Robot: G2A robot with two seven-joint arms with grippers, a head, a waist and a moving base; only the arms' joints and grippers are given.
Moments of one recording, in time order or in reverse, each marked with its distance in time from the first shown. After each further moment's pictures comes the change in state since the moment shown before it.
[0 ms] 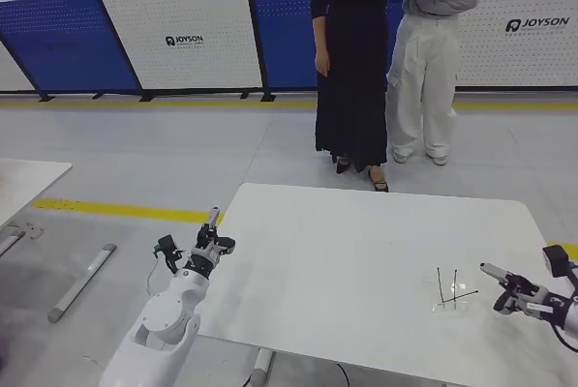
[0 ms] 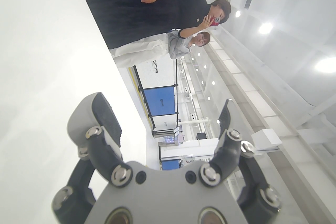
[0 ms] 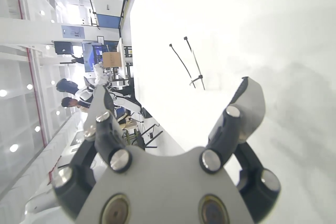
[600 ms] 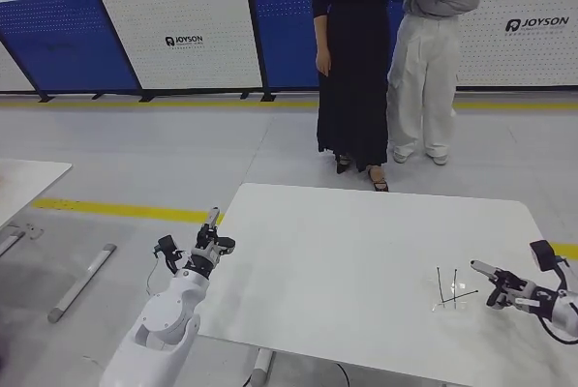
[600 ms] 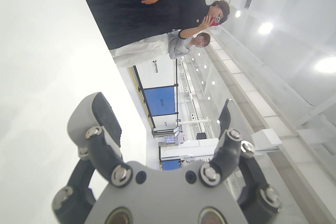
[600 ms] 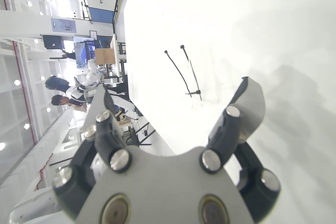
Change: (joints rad) left arm 0.000 0.000 0.000 0.000 0.000 0.000 0.000; right arm 0.039 0.001 -0.062 0.038 -0.012 -0.029 -0.024
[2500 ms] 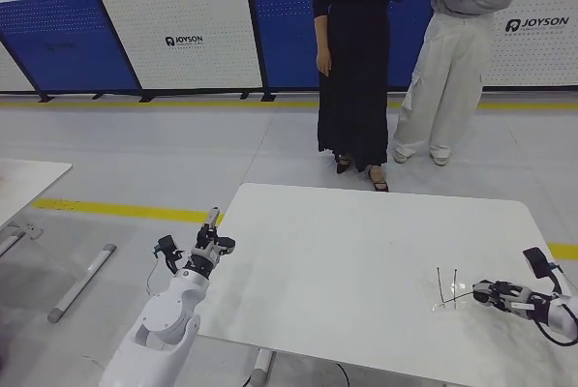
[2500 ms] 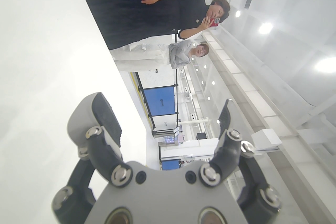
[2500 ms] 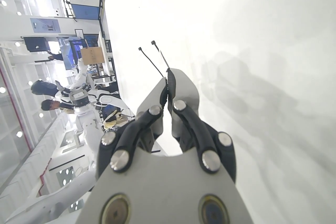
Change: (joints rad) left arm 0.000 0.000 0.000 0.000 0.000 0.000 0.000; right arm 0.033 0.043 -0.082 0.082 0.011 0.013 0.000
